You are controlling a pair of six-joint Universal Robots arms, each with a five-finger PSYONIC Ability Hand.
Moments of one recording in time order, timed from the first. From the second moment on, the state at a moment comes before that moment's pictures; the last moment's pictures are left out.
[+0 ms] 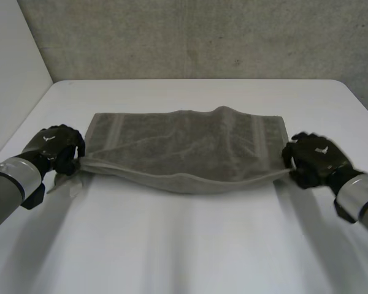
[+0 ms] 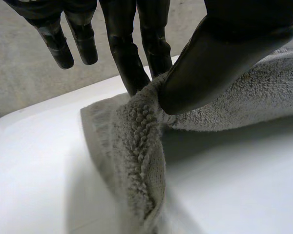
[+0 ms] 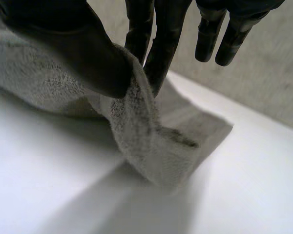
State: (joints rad) left arm 4.65 -1.82 -1.78 3.26 -1.25 3.30; right arm 1.61 -1.38 1.91 -0.22 1.09 2.88; left_hand 1.26 1.30 0.22 0.23 1.13; right_hand 1.31 1.32 0.18 0.18 1.15
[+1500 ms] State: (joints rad) left arm 4.56 -2.12 -1.70 3.41 -1.32 3.45; right arm 1.18 -1.05 1.45 -0.24 1.00 2.49; left_hand 0.41 0.39 0.22 0.23 0.19; right_hand 1.30 1.25 0.18 0.18 1.14
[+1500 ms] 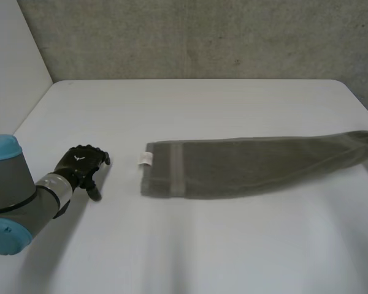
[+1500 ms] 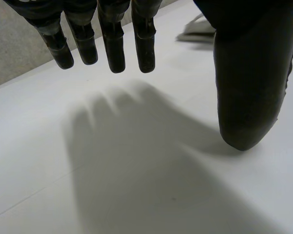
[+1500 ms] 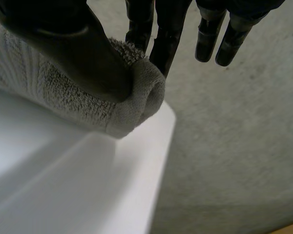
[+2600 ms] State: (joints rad) left arm 4.40 -2.01 -1.68 3.41 -1.32 3.37; right arm 1.88 -1.18 1.67 -0.19 1.25 2.65; left_hand 0.40 0.37 0.22 0.23 0.17; right_hand 0.25 0.26 0.18 0.18 0.07
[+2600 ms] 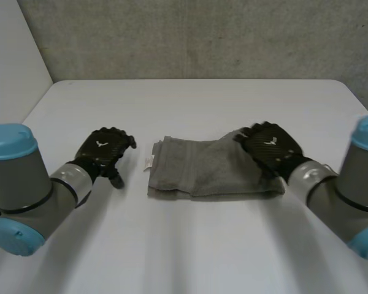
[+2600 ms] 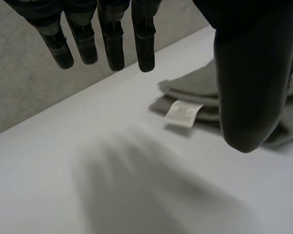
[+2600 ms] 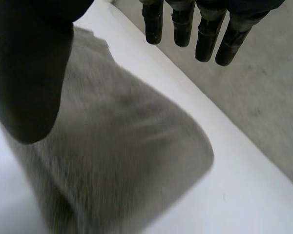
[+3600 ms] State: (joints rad) left arm 4.34 -1.99 -1.72 3.41 -1.33 3.35; right arm 1.92 -1.16 1.54 -0.25 1.14 2.66; left_hand 0.31 0.28 0.22 0.23 0.08; right_hand 1.26 1.23 0.18 0.18 1.13
